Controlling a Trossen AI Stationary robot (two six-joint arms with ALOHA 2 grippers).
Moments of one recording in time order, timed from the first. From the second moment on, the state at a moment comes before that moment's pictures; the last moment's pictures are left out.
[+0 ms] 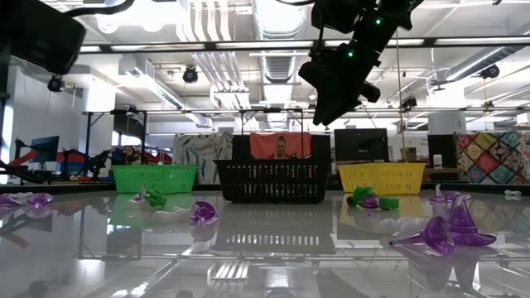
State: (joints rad) left arm -0.73 1.62 1.01 -0.75 -0.12 -1.61; right arm -0.17 1.54 1.09 -0.48 0.45 0.46
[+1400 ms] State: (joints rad) left arm -0.75 1.73 1.01 -0.78 -0.07 -1.70; right arm -0.17 1.54 1.09 -0.48 0.44 0.46
